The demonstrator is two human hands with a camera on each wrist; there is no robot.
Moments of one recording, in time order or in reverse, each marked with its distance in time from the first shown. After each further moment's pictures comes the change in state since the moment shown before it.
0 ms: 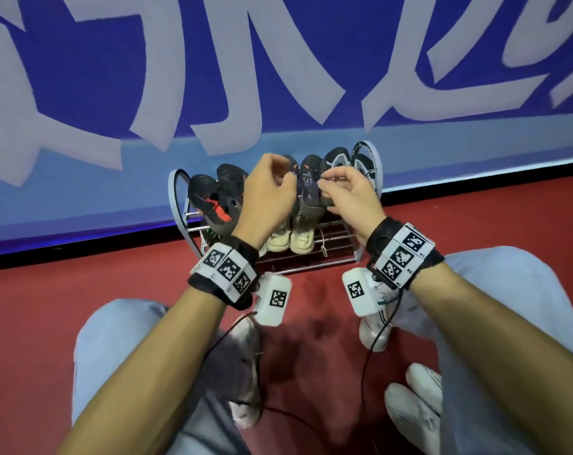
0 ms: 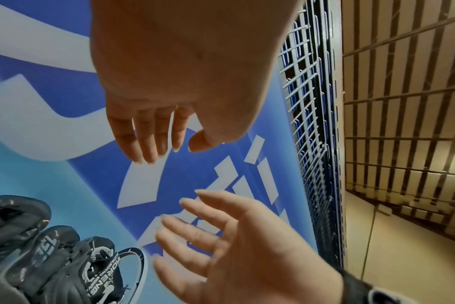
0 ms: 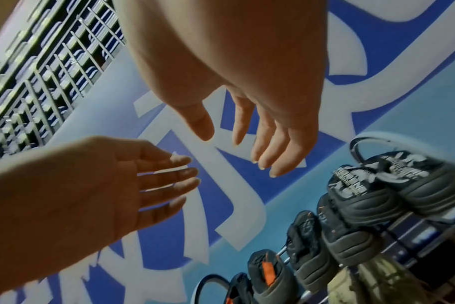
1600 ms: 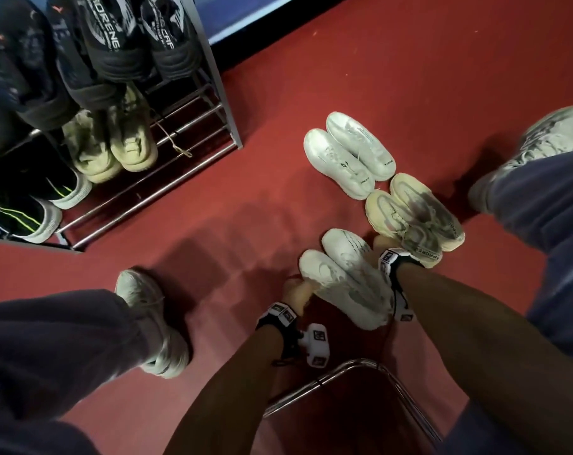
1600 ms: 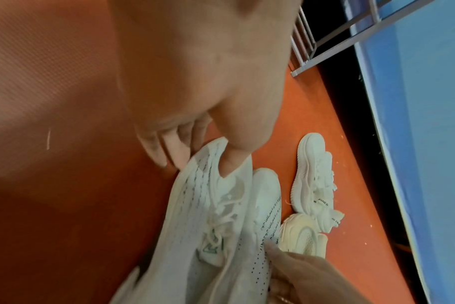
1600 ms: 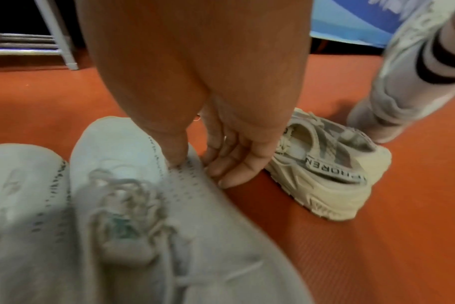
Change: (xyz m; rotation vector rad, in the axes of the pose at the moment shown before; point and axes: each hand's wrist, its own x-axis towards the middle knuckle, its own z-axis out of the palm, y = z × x) left_hand -0.351 -0.268 0.365 -0.110 -0.847 -1.246; right_hand -0.162 0.493 -0.274 -0.959 -0.136 1.099
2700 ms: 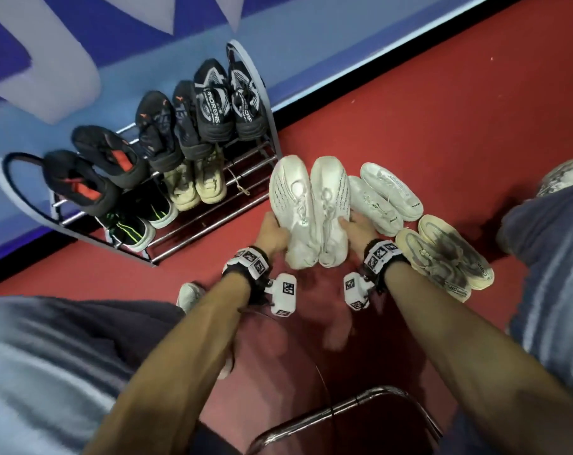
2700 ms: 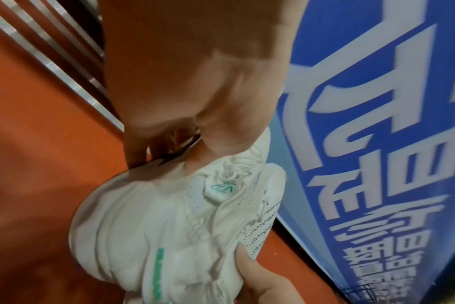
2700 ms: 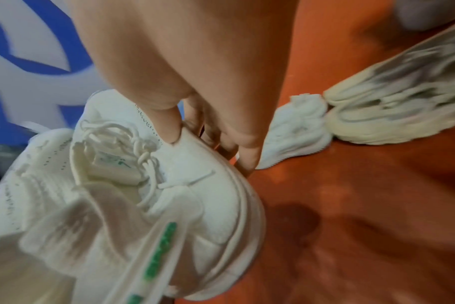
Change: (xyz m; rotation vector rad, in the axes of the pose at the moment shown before) left_hand -0.152 0.194 -0.122 0.199 0.180 0.598; right_hand -0.089 -0.140 -0.075 1.089 -0.010 -0.469
